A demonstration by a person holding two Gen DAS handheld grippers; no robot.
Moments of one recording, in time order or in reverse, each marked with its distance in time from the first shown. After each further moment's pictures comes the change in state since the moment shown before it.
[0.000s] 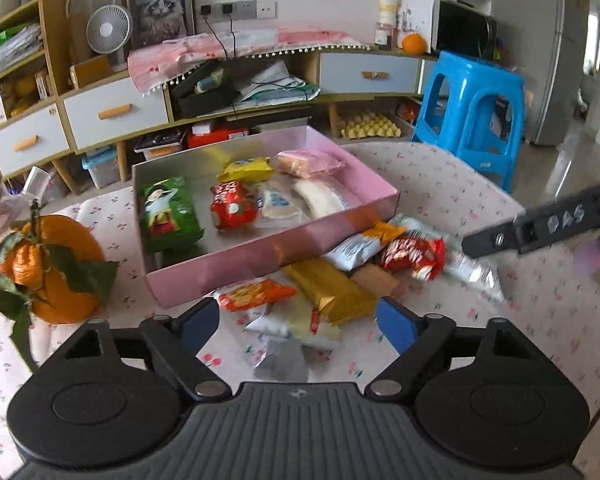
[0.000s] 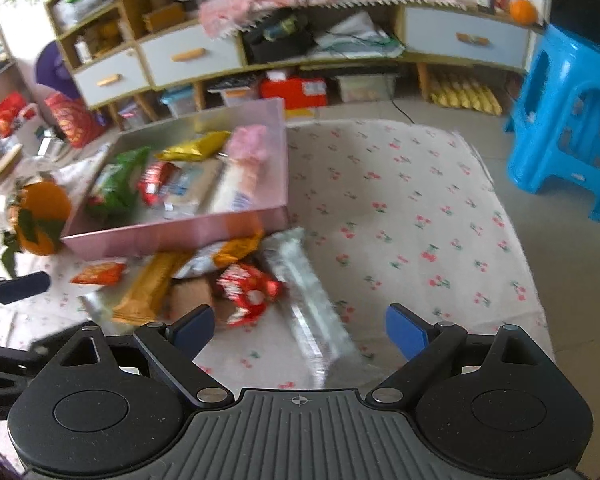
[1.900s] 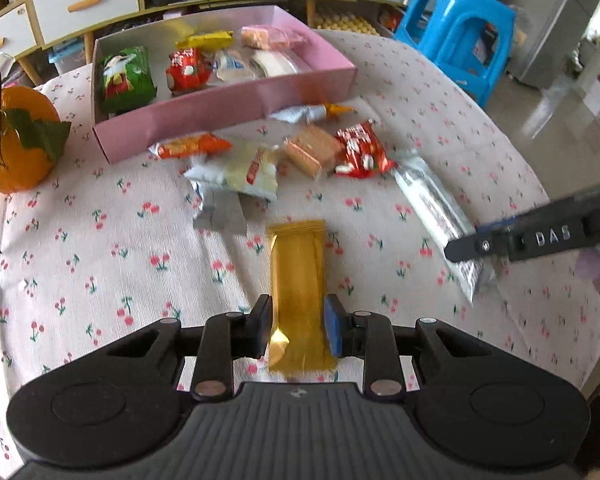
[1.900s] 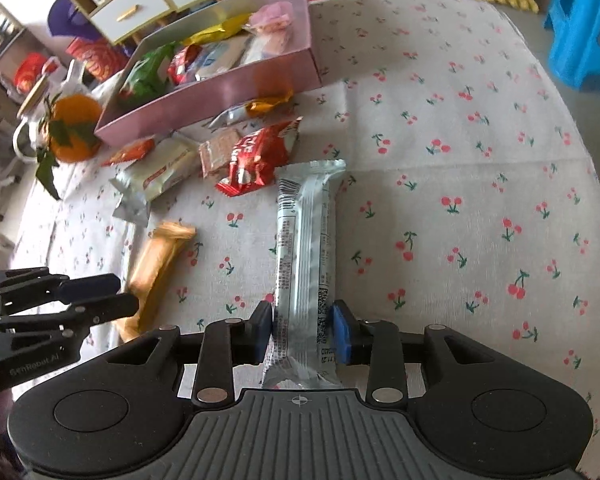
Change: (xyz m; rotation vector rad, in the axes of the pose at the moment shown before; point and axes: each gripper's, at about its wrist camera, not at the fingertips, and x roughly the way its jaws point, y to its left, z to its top) left arm -0.009 -0.010 -0.036 -0.045 0.342 -0.119; right arm -0.003 -0.003 -0.056 0.028 0.282 0.166
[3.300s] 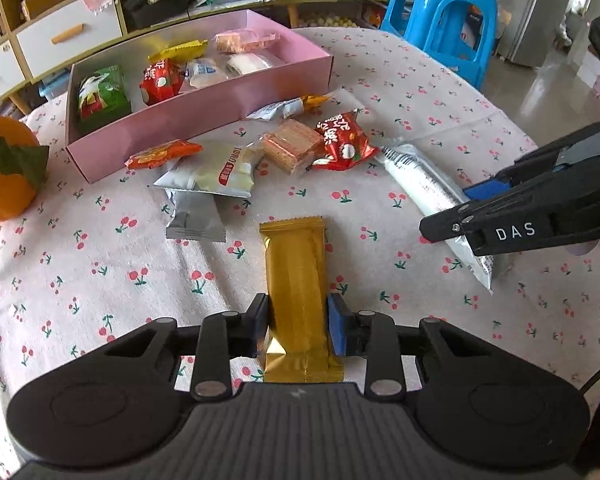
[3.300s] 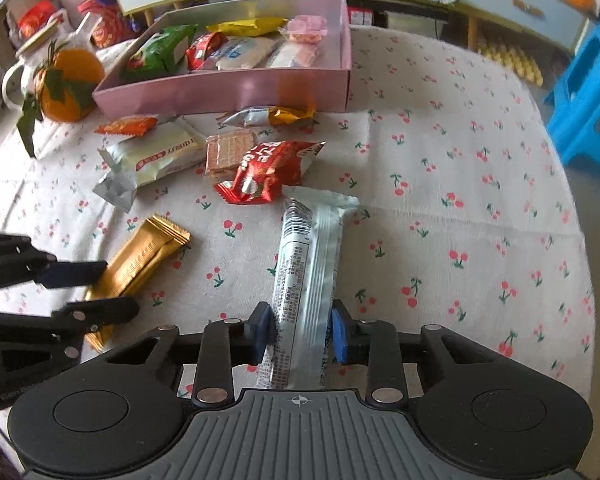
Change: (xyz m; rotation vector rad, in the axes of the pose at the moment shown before) left arm 0.012 -0.018 -0.009 0.089 -0.035 0.040; right arm 0.014 0.028 0.002 -0.170 -0.064 -0.141
